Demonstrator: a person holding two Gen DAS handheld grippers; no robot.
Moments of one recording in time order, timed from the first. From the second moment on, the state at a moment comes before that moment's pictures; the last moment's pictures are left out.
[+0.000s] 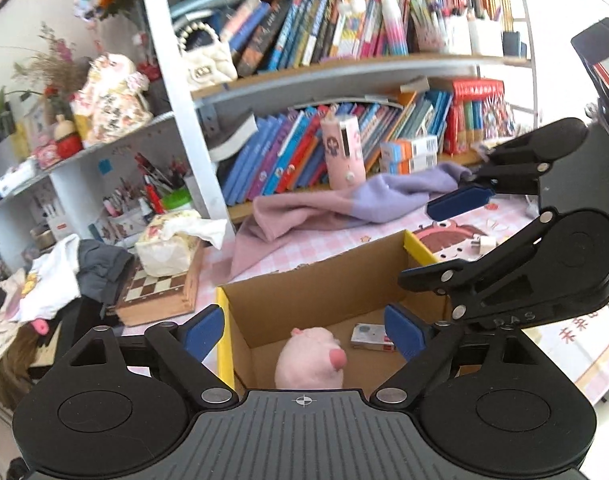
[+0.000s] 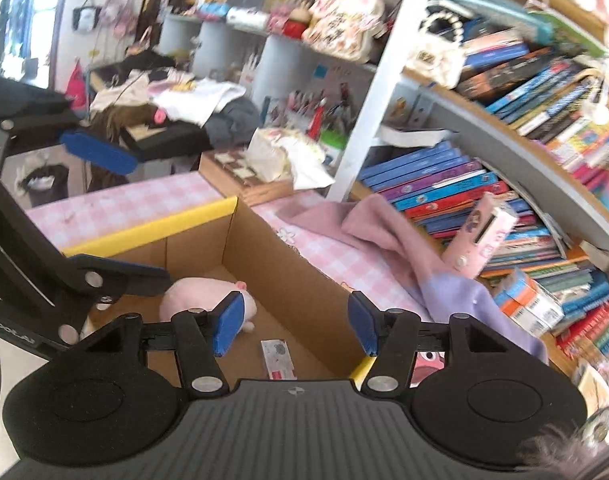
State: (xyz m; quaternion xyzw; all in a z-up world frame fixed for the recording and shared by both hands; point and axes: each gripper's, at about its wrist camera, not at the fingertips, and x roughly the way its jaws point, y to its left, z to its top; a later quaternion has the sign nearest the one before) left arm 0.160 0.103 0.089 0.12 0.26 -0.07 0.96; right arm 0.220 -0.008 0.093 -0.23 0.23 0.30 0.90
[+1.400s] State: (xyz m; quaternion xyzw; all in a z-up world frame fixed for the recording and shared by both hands) left arm -0.022 0.100 0.018 0.04 0.33 -0.01 0.94; right arm -0.002 -0.045 0.027 -0.17 0.27 0.19 0.93
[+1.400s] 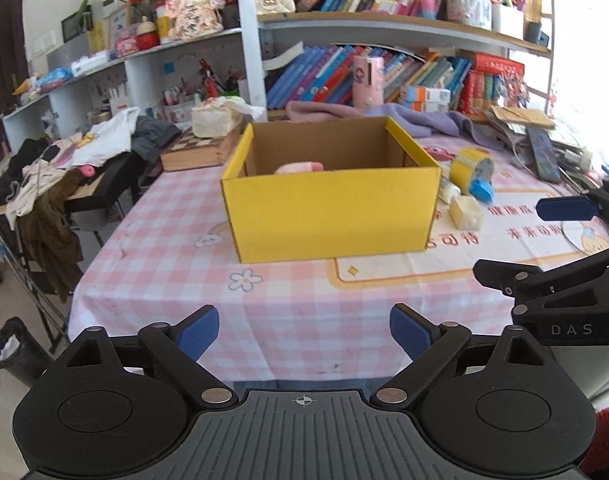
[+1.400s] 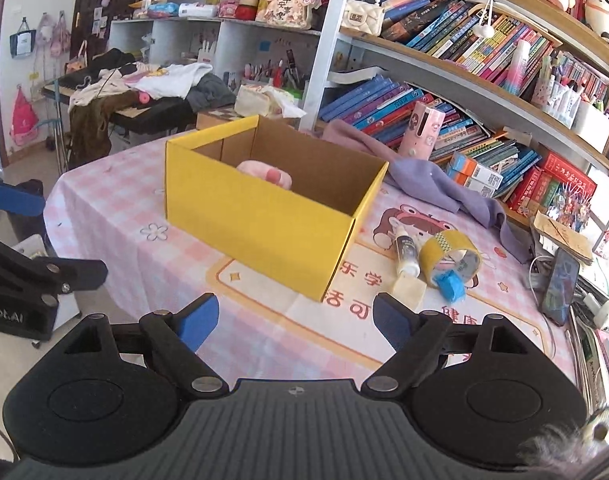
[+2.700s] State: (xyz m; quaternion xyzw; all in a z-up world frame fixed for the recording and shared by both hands) left arm 0.010 0.026 -0.009 0.04 0.39 -0.09 0.92; right arm 0.005 -0.119 0.007 -0.14 0.34 0.12 0.92
